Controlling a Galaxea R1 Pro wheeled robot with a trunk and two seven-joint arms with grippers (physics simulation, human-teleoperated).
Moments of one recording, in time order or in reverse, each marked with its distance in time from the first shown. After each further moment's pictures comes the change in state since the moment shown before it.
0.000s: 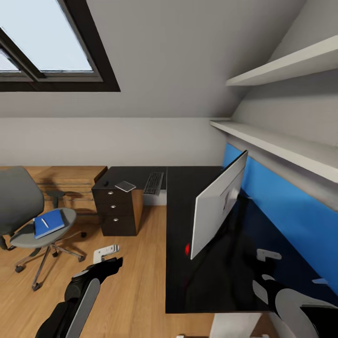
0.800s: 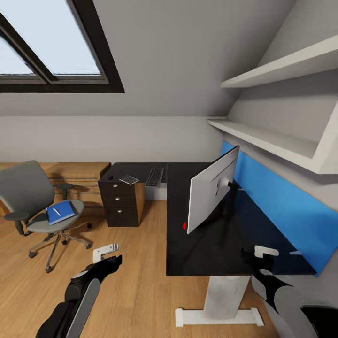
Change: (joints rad) left arm 0.000 -0.003 0.004 0.006 0.002 -0.050 -0.002; right arm 0.002 0.003 0.007 -0.064 -0.001 0.102 0.001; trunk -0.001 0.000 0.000
